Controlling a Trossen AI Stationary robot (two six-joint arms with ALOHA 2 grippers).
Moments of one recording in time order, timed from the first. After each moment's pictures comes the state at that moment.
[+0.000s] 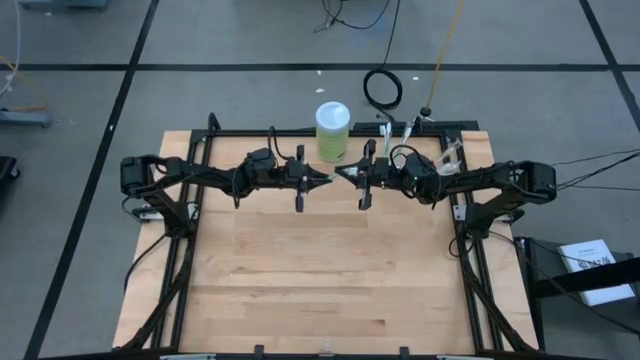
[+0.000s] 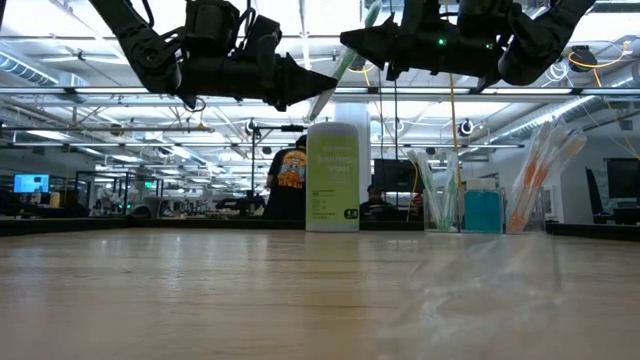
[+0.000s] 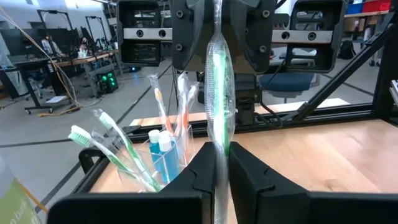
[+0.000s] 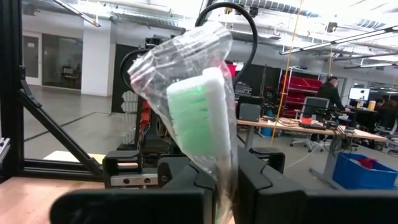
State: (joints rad) left arm 0.29 1.61 0.73 0.88 0.31 0.15; right arm -0.24 1.45 0.63 1.08 -0.19 -0.09
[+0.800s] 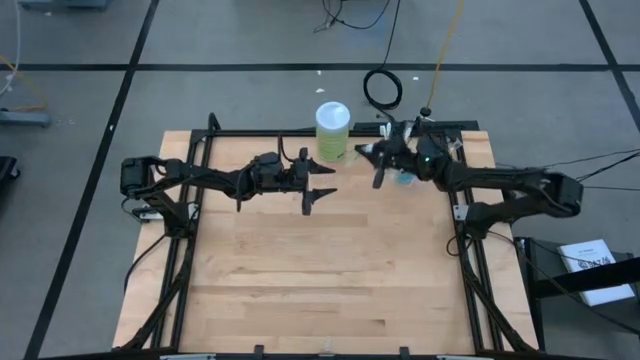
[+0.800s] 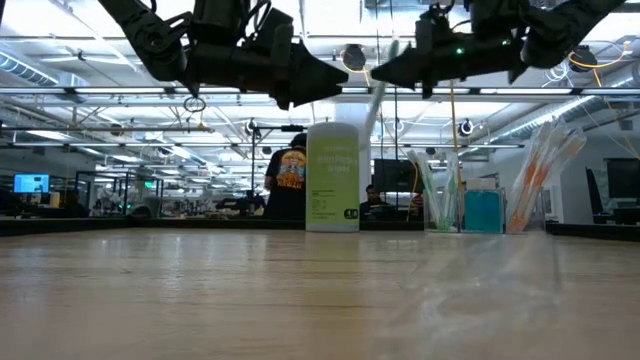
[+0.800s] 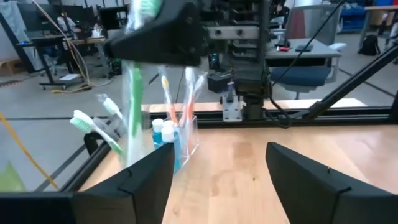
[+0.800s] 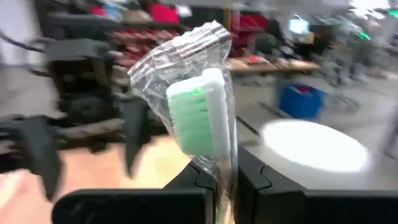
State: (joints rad) left arm 0.22 1.61 0.80 0.76 0.17 0.10; right arm -0.43 1.22 0.61 0.67 -0.13 -0.01
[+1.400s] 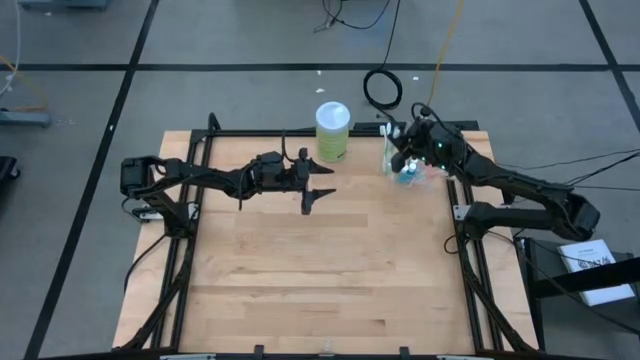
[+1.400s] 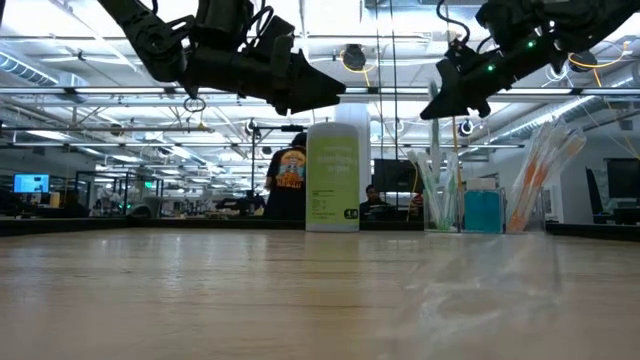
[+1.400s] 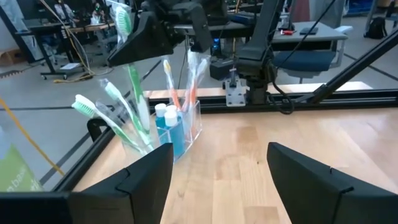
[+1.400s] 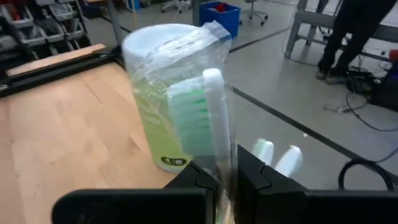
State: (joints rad) left arm 0.24 1.61 0.80 0.70 0.17 0.13; right arm -0.66 0.97 0.61 0.07 0.03 0.04
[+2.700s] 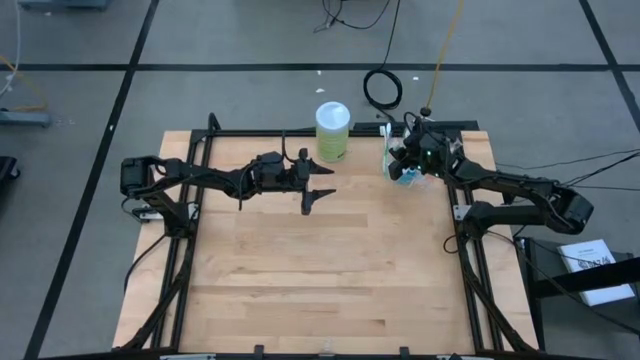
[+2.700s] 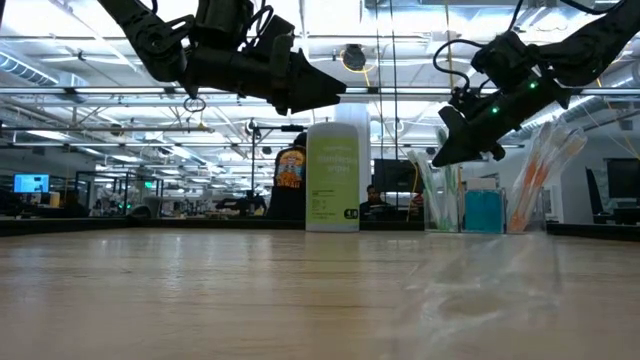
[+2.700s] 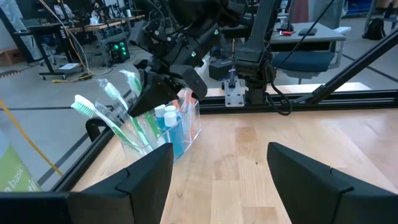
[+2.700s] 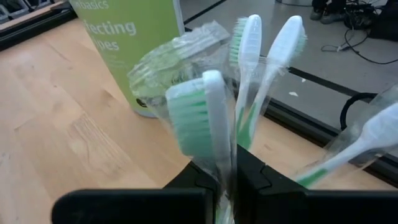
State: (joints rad) left arm 0.24 1.61 0.80 0.70 0.17 0.13; right arm -0.70 1.08 0.44 0.16 0.03 0.16
